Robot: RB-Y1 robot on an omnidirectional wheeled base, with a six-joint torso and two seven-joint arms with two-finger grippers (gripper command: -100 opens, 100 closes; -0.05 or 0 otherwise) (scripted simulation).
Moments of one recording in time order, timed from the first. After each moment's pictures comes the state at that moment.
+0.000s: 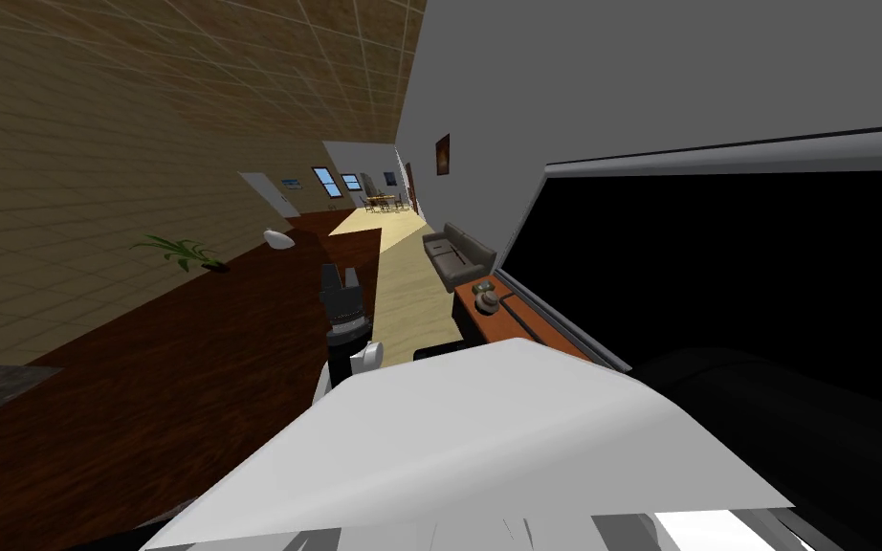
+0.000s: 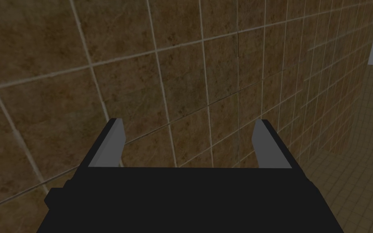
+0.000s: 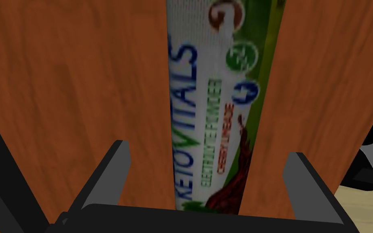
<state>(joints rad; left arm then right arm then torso) 0.46 0.04 -0.06 -2.20 -0.09 -0.63 -0.12 0.65 -0.84 0.46 -0.78 0.92 -0.41 0.17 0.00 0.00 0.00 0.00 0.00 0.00</state>
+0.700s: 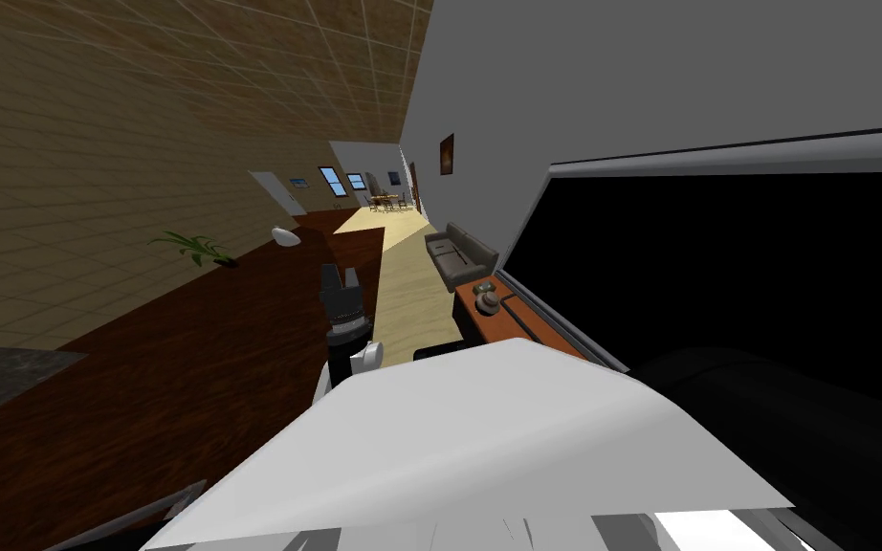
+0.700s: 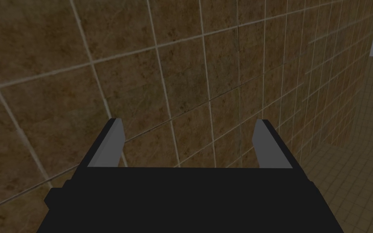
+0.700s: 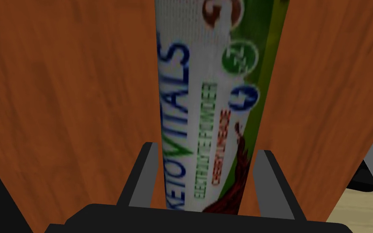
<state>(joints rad) 0.46 0.04 -0.06 -2.20 -0.09 -0.63 -0.12 0.64 -0.79 0.48 -0.77 0.92 -0.37 0.17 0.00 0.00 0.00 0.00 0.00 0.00</state>
